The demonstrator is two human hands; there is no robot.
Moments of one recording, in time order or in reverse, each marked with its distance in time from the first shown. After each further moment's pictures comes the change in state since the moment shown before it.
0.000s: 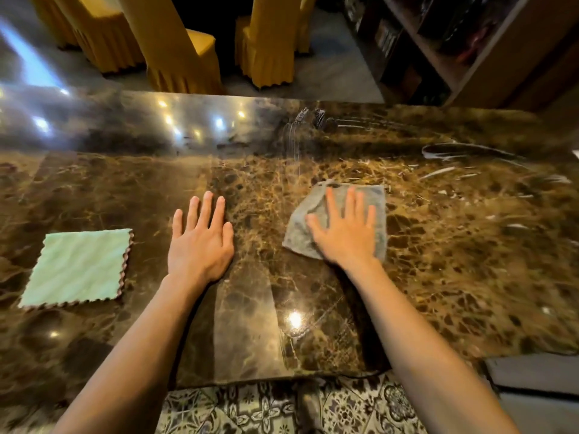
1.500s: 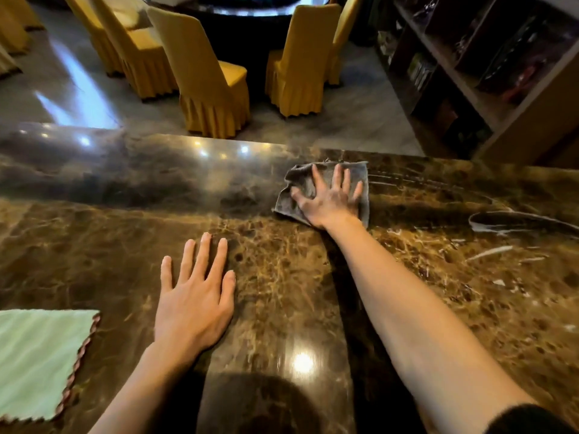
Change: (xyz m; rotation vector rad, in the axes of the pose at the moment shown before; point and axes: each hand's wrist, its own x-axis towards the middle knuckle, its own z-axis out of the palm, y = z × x) left_hand 0.058 0.009 0.001 0.025 0.035 -0.099; right_hand 0.238 -0.066 -0.033 0.021 -0.044 -0.096
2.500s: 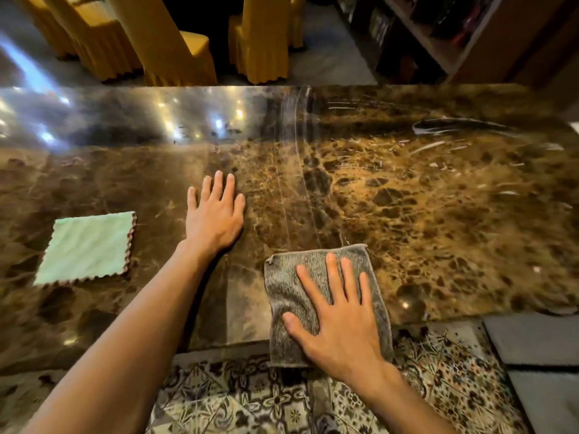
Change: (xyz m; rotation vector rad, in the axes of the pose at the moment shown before) left_hand -0.049 0.012 -0.003 -0.057 -0.050 0.101; right_hand -0.443 0.033 0.091 -0.003 0.061 -0.138
